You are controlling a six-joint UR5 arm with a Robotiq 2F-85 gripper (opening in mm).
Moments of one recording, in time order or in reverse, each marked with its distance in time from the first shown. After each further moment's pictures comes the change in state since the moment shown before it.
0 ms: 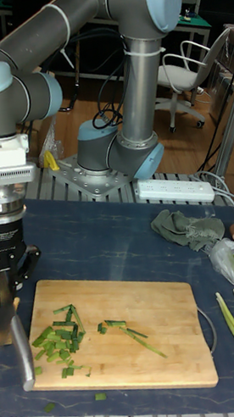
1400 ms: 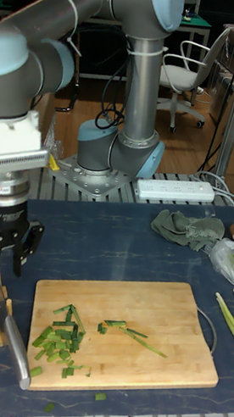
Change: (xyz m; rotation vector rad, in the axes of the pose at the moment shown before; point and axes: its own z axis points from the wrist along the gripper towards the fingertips) arm 0.011 0.009 -0.053 0.012 0.190 -0.049
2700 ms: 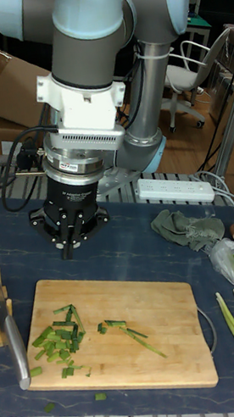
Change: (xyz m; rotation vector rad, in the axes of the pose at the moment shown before) arm -0.069 0.077 -0.062 -0.016 0.090 0.346
